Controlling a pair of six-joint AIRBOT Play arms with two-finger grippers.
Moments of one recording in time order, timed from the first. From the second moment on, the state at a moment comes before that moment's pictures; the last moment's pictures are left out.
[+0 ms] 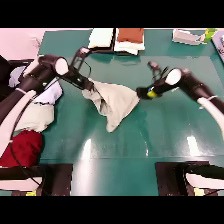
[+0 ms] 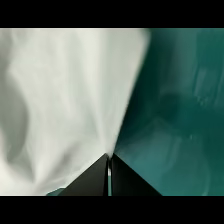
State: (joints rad) left arm -0.41 -1.43 1.44 1.52 -1.03 -1.49; right arm 0.27 -1.35 1.22 -1.26 1.02 1.68
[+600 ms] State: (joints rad) left arm -0.41 -0.93 1.67 1.59 -0.94 -1.51; right arm 0.08 -0.95 1.74 -1.38 1.25 1.59
